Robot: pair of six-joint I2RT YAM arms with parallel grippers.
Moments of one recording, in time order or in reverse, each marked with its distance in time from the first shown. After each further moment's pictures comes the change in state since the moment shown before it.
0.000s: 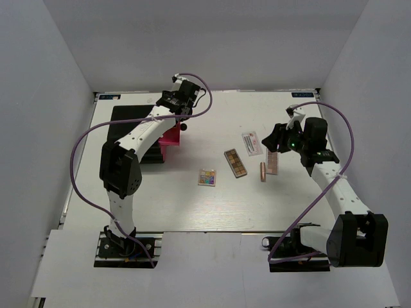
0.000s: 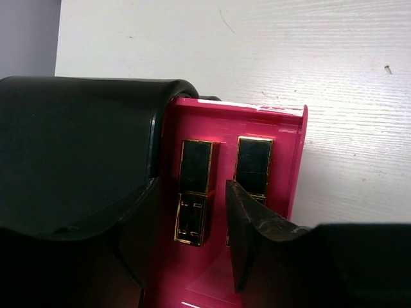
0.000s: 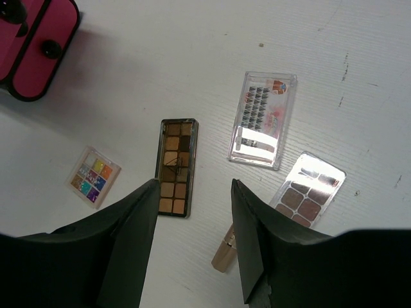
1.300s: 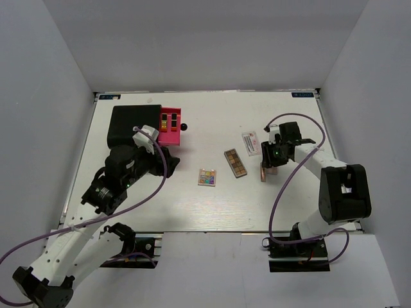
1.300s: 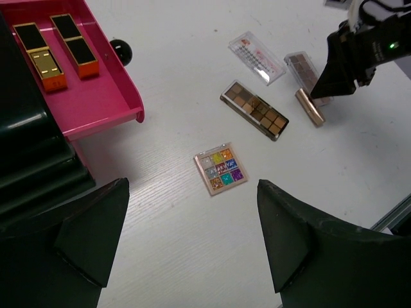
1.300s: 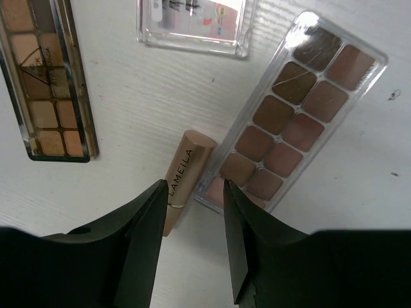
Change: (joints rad) left arm 0.001 -1.231 -1.050 0.430 0.860 0.027; right arm 0.101 0.364 0.088 -0.280 0.281 -0.181
